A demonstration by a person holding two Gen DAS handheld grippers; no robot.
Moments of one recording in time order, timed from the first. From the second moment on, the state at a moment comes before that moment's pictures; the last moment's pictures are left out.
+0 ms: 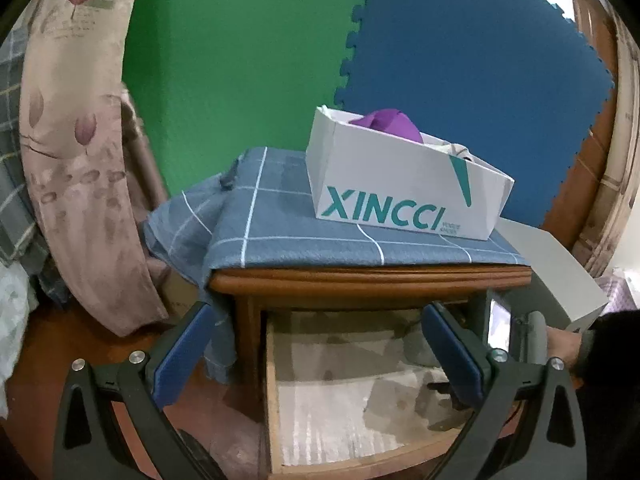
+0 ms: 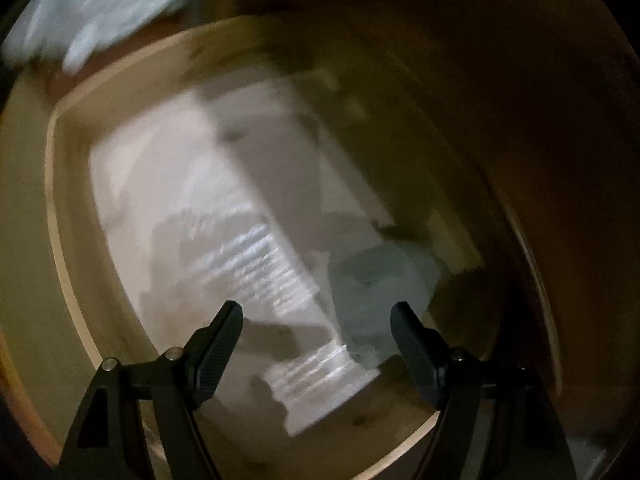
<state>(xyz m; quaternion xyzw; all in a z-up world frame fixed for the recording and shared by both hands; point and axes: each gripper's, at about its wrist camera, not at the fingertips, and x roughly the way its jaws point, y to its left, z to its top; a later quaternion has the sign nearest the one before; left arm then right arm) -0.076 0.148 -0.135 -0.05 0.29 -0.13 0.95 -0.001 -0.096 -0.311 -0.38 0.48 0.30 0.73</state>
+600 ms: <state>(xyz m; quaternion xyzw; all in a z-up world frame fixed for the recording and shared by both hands) -0.062 0.109 -0.159 -0.01 0.34 -0.16 0.93 0.062 -0.110 -0.389 -0.40 0.48 0.26 0.74</state>
